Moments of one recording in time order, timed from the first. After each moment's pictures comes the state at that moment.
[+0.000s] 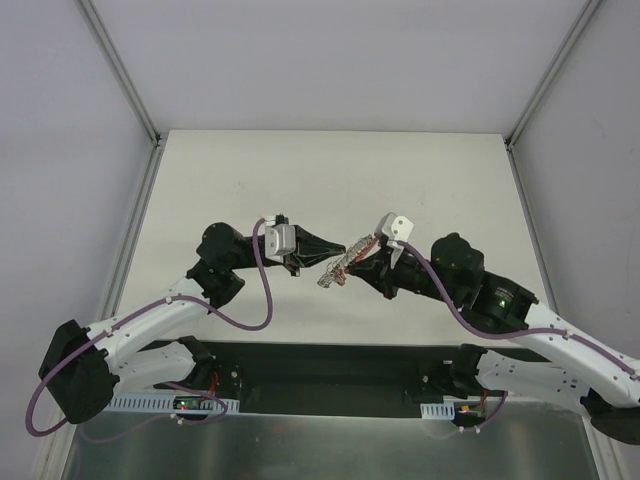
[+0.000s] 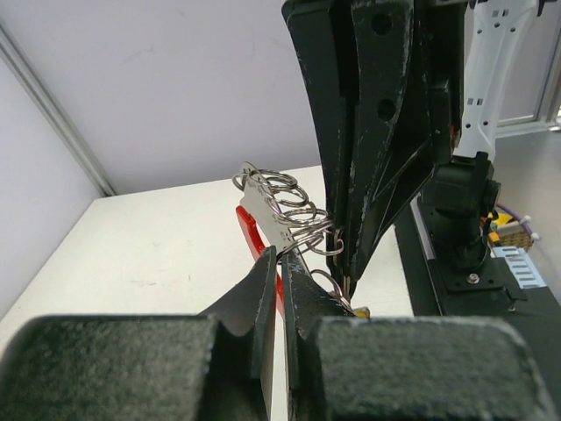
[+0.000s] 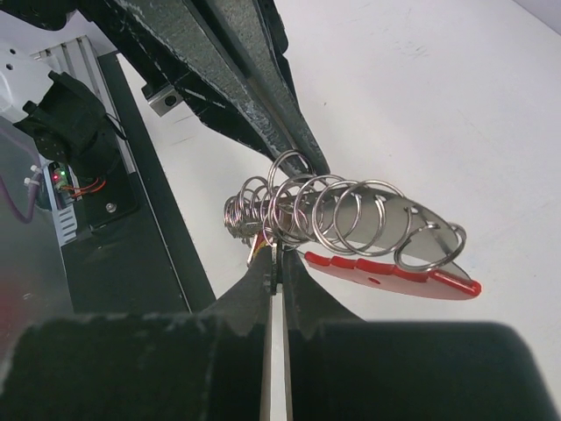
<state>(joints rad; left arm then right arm) -0.73 1.04 0.66 0.65 0.78 0.04 1.04 0.79 0.92 -0.37 -0.10 0.01</state>
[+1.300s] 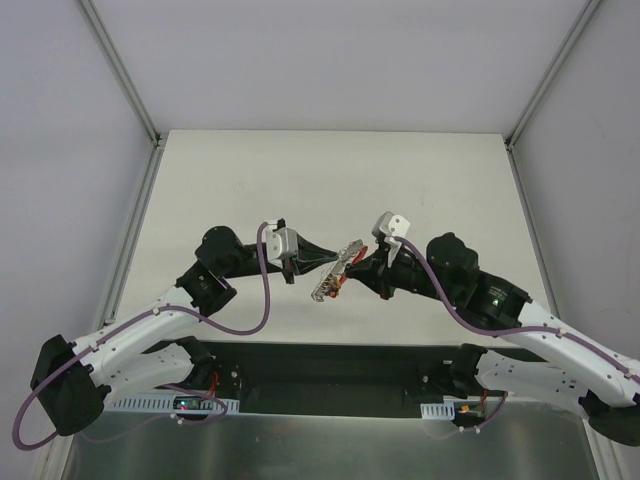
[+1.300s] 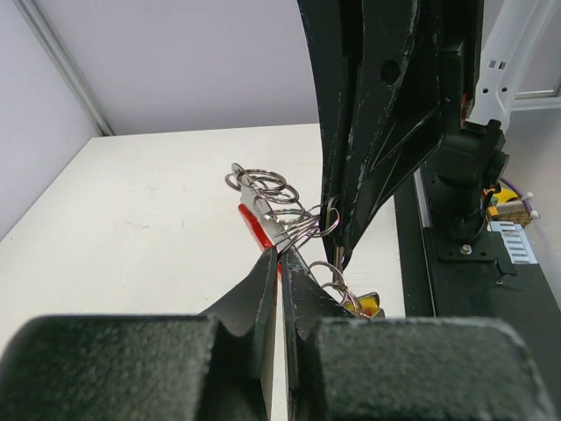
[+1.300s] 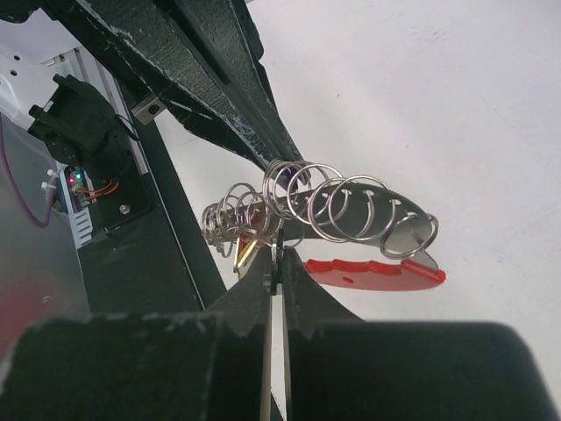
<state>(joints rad) -0.75 0.94 0.63 0.45 0.67 0.05 1.01 0.80 0.89 -0.33 -0.14 0.07</state>
